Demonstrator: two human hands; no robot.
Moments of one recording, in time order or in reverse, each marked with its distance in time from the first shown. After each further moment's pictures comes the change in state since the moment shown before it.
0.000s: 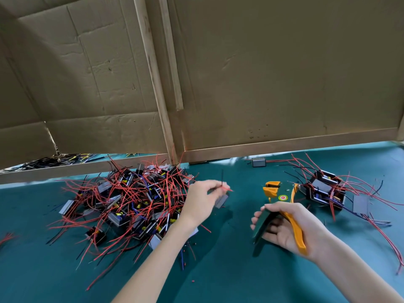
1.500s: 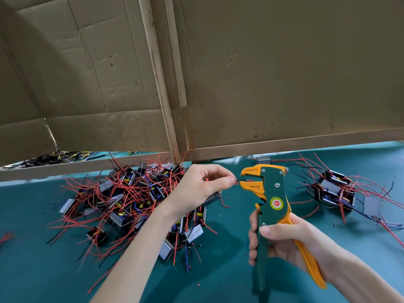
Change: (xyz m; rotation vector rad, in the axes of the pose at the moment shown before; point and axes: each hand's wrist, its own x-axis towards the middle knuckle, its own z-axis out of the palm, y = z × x) left_hand -0.009 0.054 -0.052 -0.312 -0.251 -0.048; right_hand -0.021 0.011 0.017 -0.395 -0.577 -0.114
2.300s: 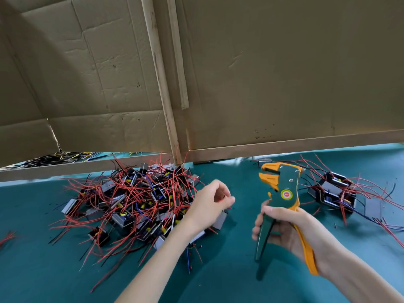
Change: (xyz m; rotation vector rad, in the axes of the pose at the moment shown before) left_hand 0.013 -0.061 0.026 0.234 0.112 -0.085; right_hand 0.008 0.002 -0.005 0.082 0.422 -0.063
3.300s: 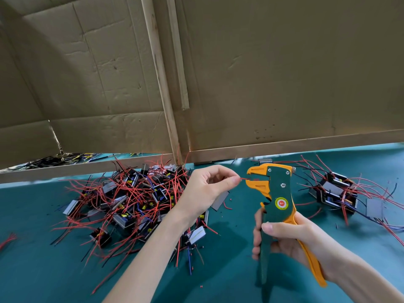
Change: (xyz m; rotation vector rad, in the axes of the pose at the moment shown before) left_hand -0.011 0.046 -0.026 -0.362 0.012 0.128; right_hand -0.005 -0.002 -0.005 -0.125 -0.331 0.011
